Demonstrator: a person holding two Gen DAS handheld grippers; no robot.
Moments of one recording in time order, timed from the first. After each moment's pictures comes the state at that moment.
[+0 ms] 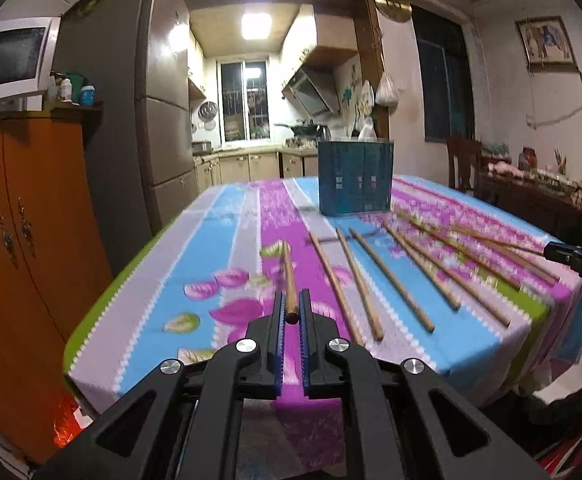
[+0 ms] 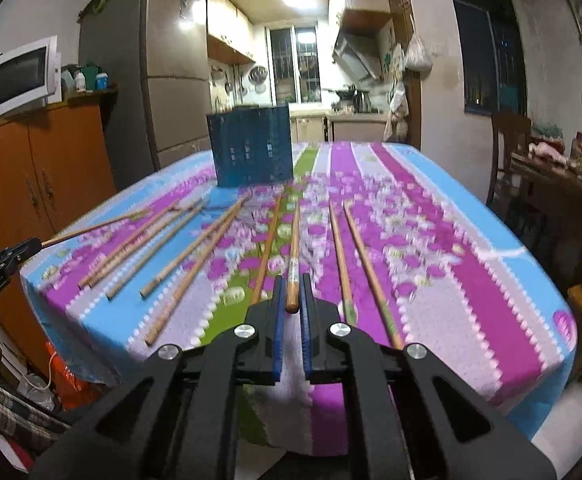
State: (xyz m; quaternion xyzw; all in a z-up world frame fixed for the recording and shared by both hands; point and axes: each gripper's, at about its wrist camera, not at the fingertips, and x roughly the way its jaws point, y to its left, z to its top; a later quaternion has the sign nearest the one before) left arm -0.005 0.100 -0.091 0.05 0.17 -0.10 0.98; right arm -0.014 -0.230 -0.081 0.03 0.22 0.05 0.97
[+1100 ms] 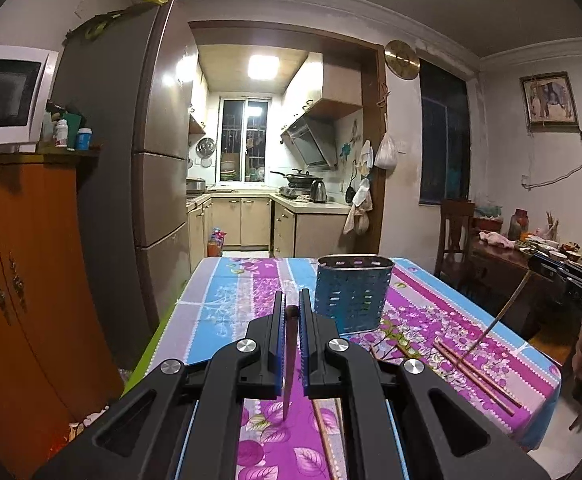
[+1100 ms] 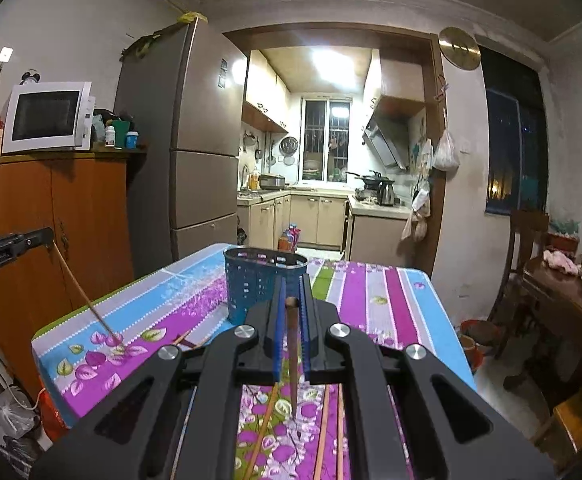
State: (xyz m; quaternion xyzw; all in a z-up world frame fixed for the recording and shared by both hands) left arm 0.036 0.105 0.053 0.00 0.11 -0.12 0.99; right arm 0.030 -0.239 0.063 -0.03 0.09 0.09 0.99
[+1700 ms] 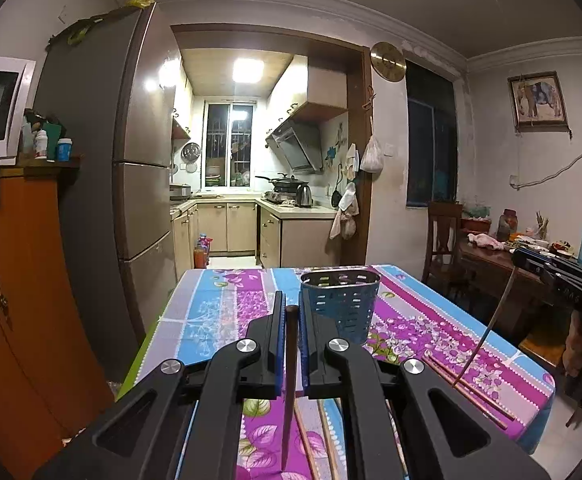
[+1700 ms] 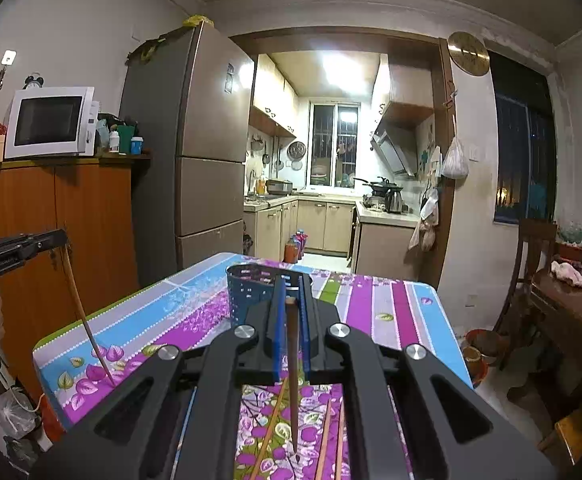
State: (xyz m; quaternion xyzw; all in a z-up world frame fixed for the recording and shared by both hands) left arm 0.062 0.090 0.072 0.01 0.10 -0.15 0.98; right arm 0.047 -0.241 0.082 -0.04 0.08 0.10 0.99
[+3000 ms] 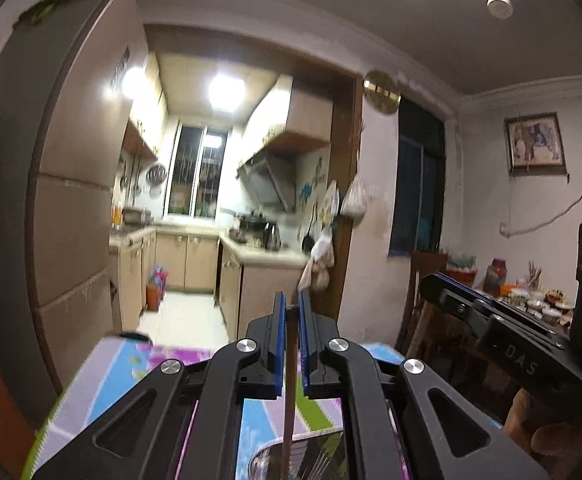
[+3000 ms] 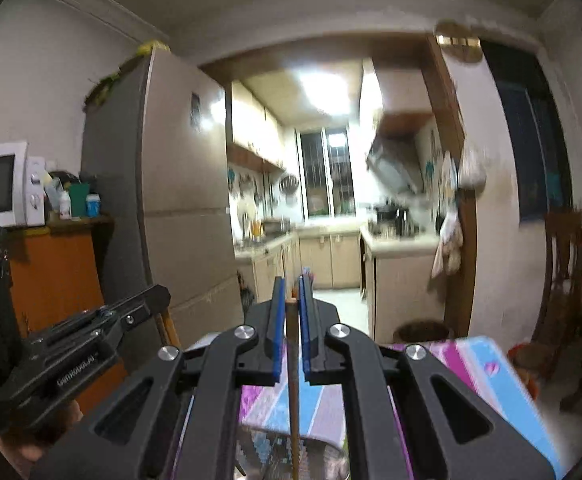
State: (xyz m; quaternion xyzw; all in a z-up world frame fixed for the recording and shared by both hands) left arm 0.332 -0.018 0.095 -0.05 0.05 -0.21 0.98; right arm 0.290 -0.208 0.113 0.05 0.04 0.10 0.99
